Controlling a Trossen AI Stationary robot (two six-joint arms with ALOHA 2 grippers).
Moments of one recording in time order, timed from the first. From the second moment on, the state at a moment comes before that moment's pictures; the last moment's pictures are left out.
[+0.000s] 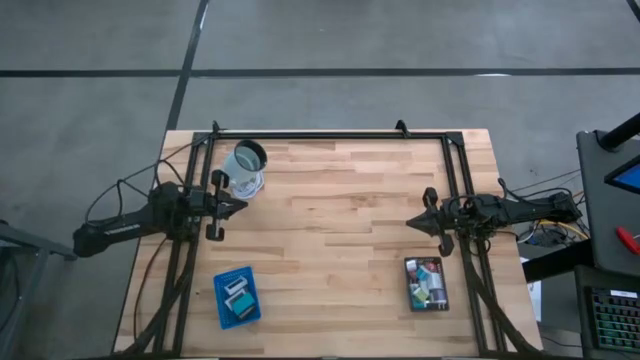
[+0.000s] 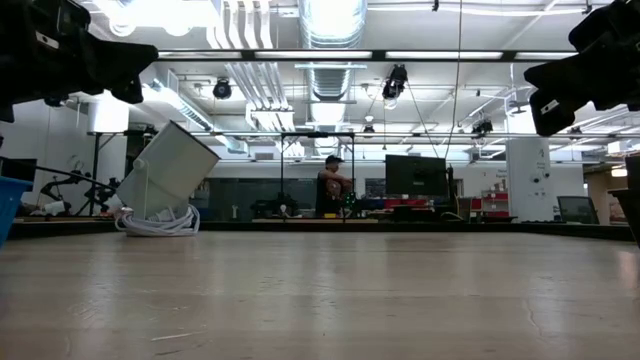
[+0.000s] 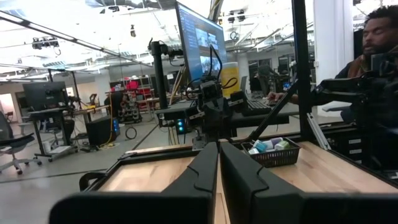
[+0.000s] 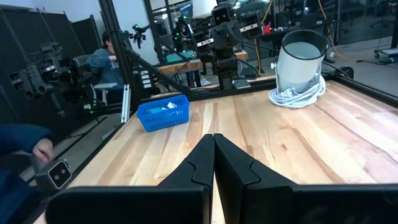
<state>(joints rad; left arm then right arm) 0.26 0.00 0.01 0.19 0.30 0.10 0.16 0.02 0.02 0.00 0.05 0.22</state>
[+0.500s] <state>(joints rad) 0.26 0.00 0.01 0.19 0.30 0.10 0.16 0.02 0.02 0.00 0.05 0.22</state>
